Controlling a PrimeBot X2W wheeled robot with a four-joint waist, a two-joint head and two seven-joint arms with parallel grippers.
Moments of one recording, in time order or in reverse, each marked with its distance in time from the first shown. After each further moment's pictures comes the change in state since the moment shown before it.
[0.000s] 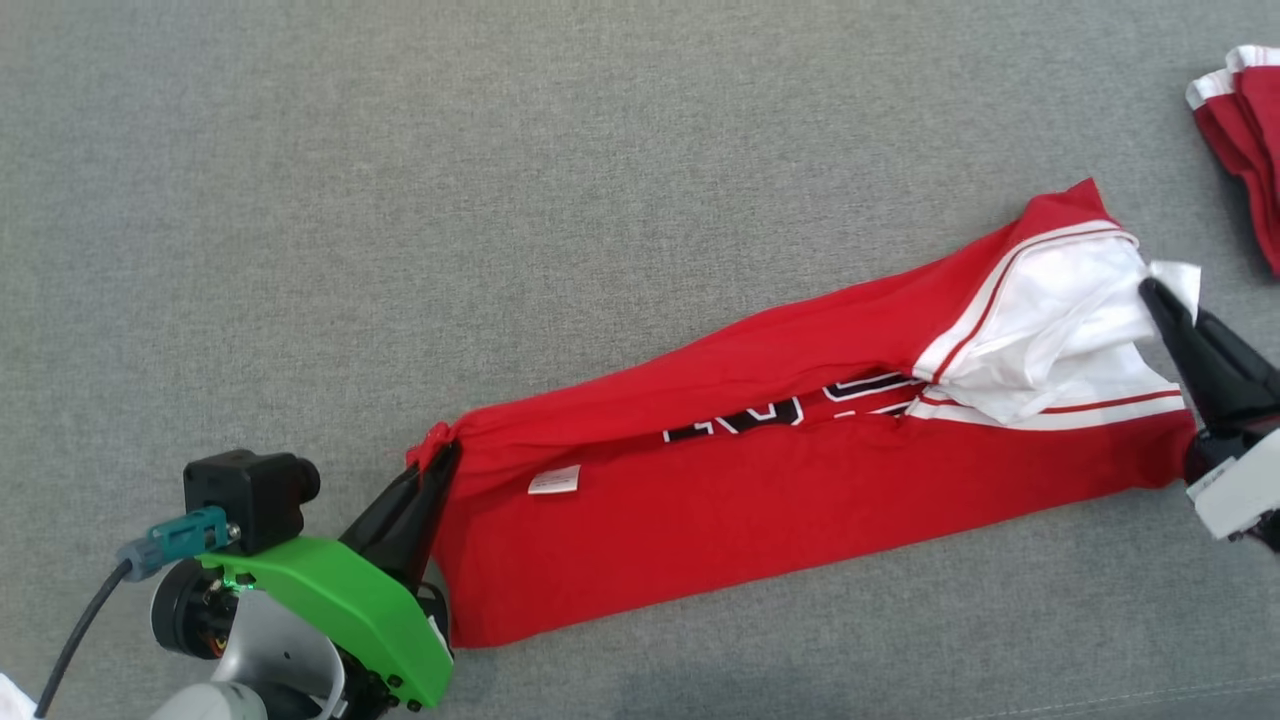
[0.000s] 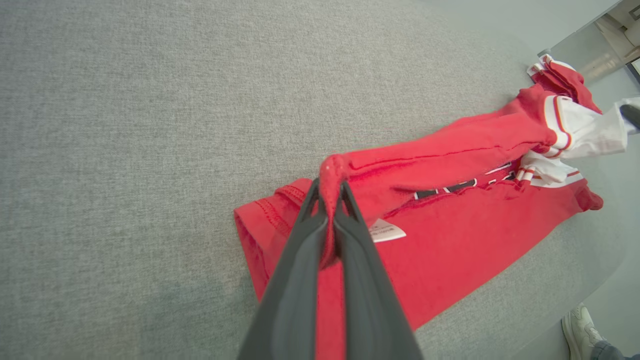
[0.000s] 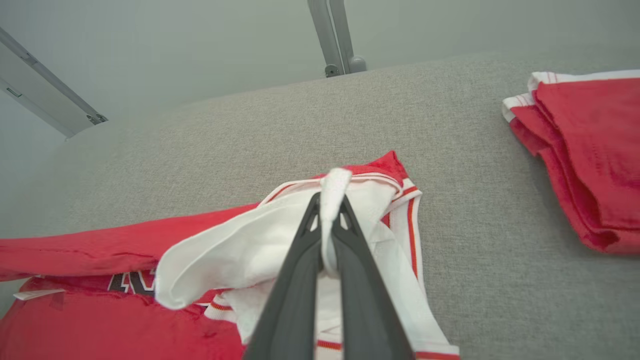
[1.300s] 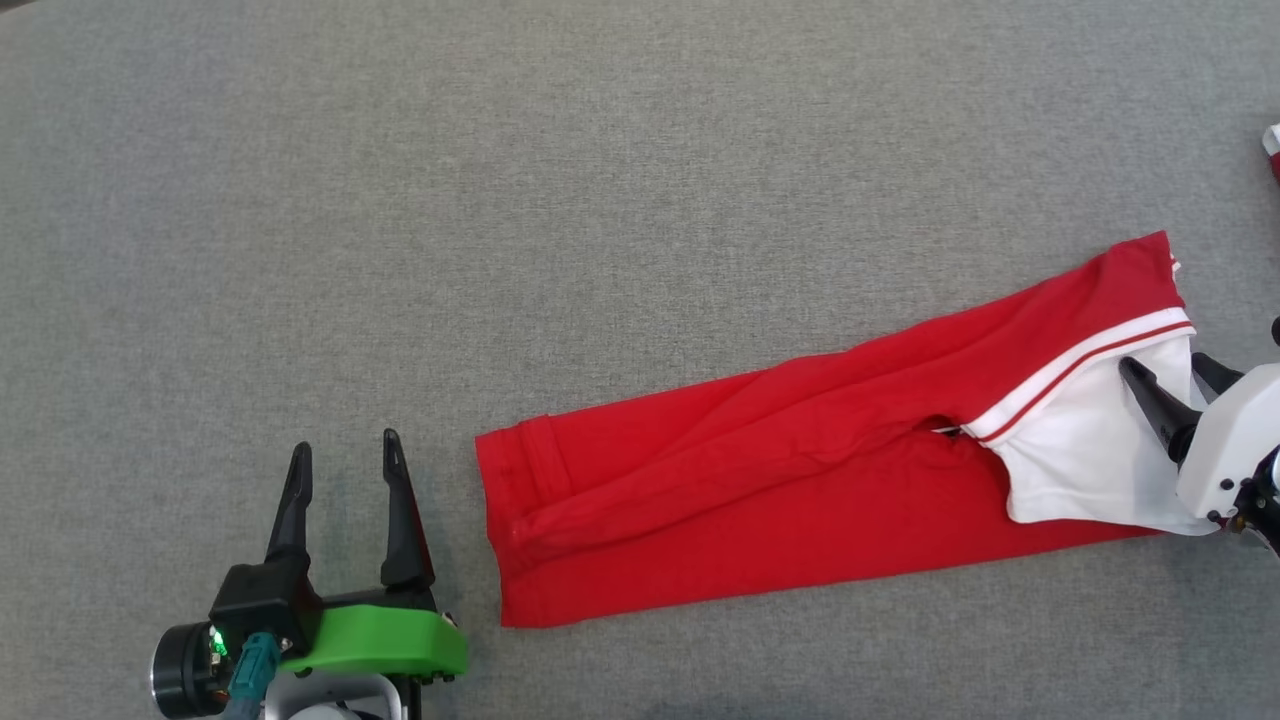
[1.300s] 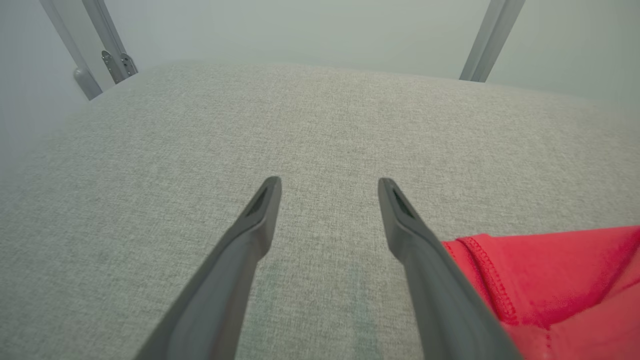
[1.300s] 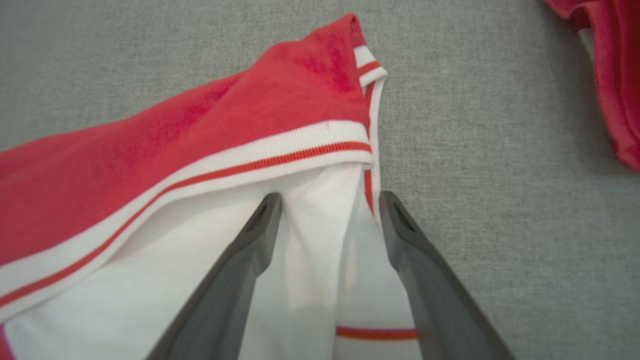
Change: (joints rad) left arm 0.099 -0.318 0.145 0.400 0.423 0.064 -0.515; right arm -0.109 0.168 -0.126 0.284 -0.314 0.000 0.397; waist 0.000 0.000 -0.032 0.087
